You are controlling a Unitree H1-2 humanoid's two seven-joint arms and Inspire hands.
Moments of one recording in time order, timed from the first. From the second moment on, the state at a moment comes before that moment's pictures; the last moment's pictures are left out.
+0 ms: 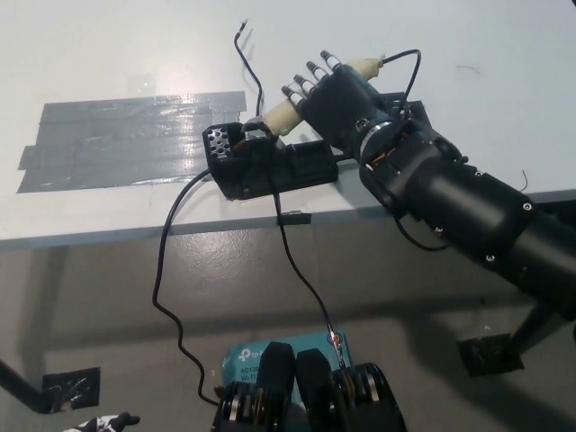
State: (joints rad) left_arm 0.28 0.41 0.01 -0.27 -0.10 0.40 -0.24; right_arm -1.13 -0.30 0.96 0.53 -1.14 0.21 0.33
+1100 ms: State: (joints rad) left_arm 0.28 0.40 -0.02 -0.26 -0.07 0.40 -0.24; right_arm -1.04 -0.26 0.79 0.73 -1.23 0.12 -0.18
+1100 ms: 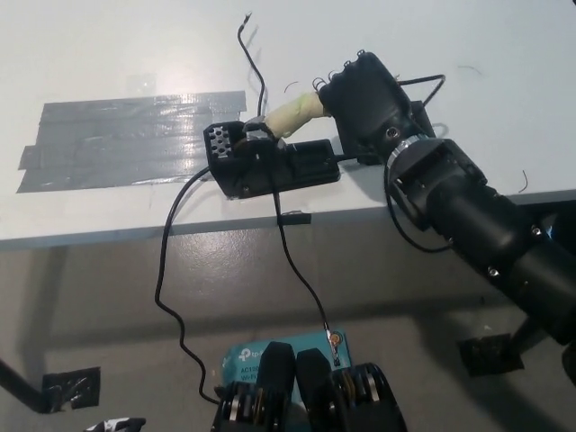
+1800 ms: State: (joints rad) left_arm 0.28 0.41 -0.04 -0.27 -0.04 0.41 -0.24; right_arm -1.14 -0.40 0.72 0.83 -1.23 -0.05 -0.40
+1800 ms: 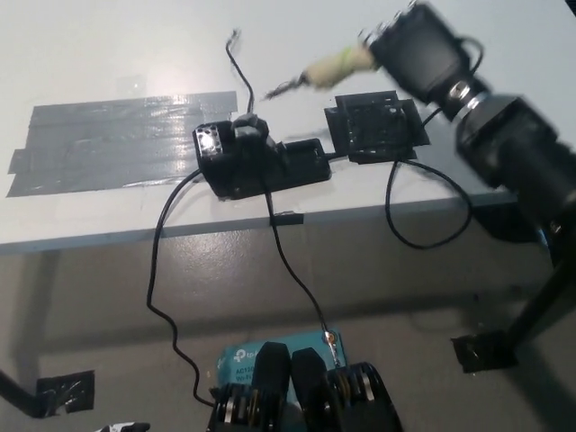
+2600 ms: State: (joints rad) left_arm 0.28 0.41 -0.04 -0.26 -0.03 0.41 -0.24; right_arm -1.00 -0.37 0.60 0.77 -1.19 0.10 -0.17
